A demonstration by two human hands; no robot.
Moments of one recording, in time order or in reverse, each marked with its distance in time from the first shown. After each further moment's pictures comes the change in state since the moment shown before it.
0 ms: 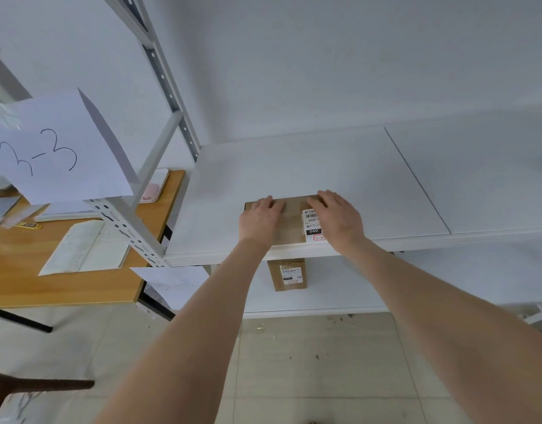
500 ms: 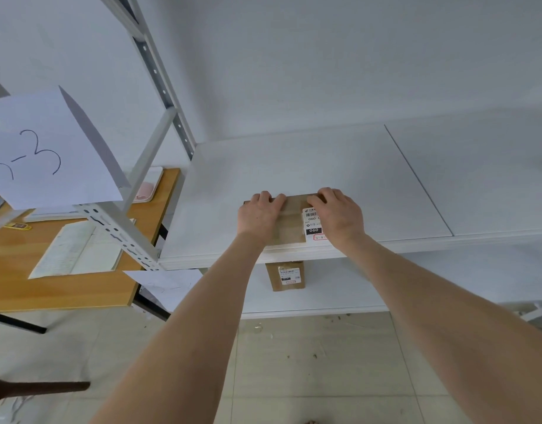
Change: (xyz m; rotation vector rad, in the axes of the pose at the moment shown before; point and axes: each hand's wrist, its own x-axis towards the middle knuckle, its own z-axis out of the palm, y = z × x) left_hand 0.021 -0.002 -0.002 0.124 -0.047 0.041; right_hand 0.016 0.001 -0.004 -0.115 -0.020 0.025
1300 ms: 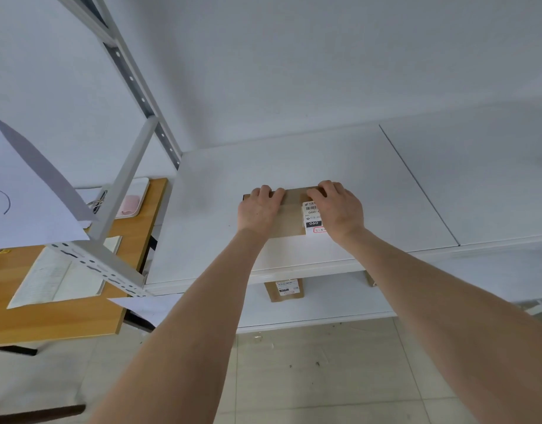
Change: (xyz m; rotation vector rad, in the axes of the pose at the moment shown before) left_hand 0.066 0.001 0.008 0.011 0.003 0.030; right_hand 0.051 0.026 0.011 -0.004 0.034 0.066
